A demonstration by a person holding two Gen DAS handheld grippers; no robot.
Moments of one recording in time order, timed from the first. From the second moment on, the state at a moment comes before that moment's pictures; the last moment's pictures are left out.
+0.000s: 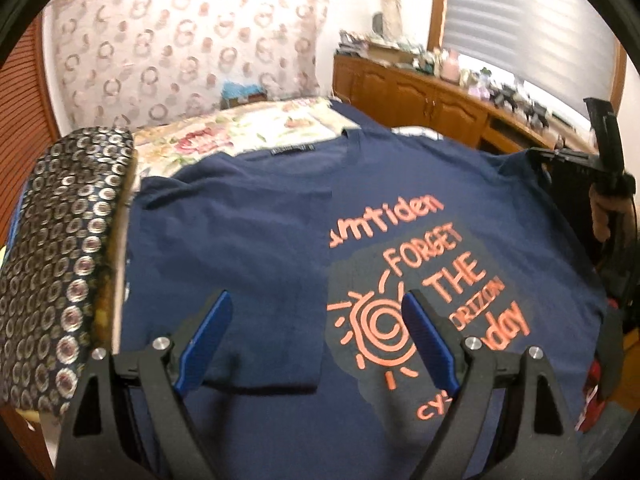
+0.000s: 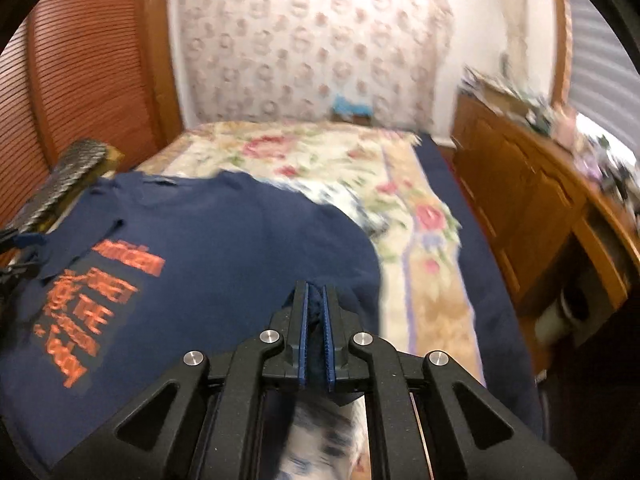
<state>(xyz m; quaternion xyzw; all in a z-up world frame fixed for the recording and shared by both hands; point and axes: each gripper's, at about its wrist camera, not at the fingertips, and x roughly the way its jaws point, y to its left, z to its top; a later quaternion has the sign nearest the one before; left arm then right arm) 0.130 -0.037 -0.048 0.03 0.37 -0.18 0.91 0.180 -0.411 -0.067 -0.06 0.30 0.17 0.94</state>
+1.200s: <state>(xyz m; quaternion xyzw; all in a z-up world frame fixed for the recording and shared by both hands) 0.079 -0.046 -0.029 -0.02 0.32 -0.19 0.93 0.192 -0.436 -0.125 -0.03 0.39 0.10 0.92</state>
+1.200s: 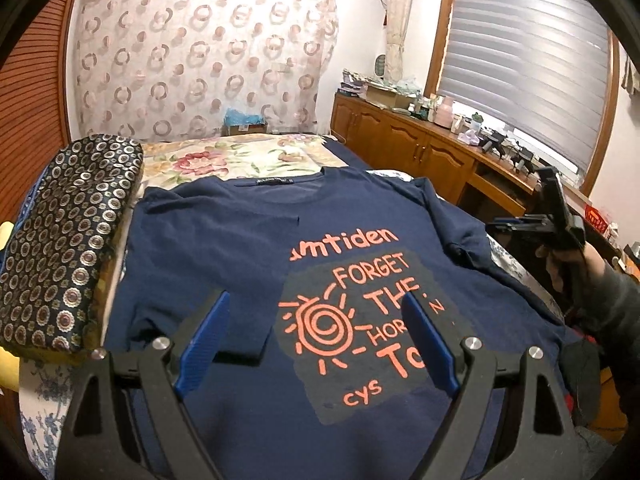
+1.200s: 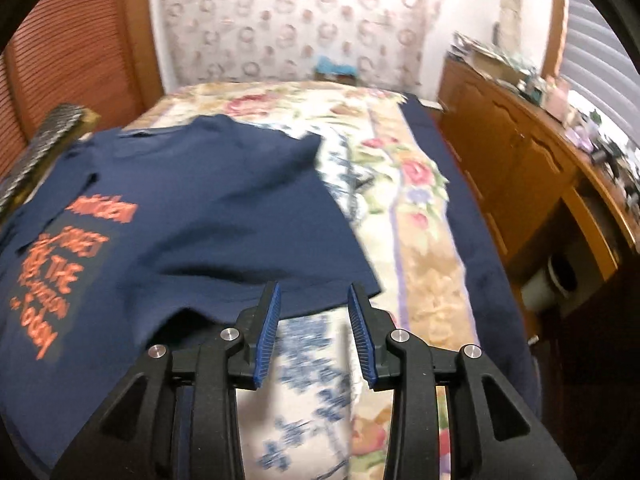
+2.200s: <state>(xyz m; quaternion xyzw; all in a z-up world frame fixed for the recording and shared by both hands) 0.074 -0.035 -0.034 -0.03 0.32 -0.18 0.93 0.202 -0.440 -0.085 0.02 0.35 0.14 0.93</state>
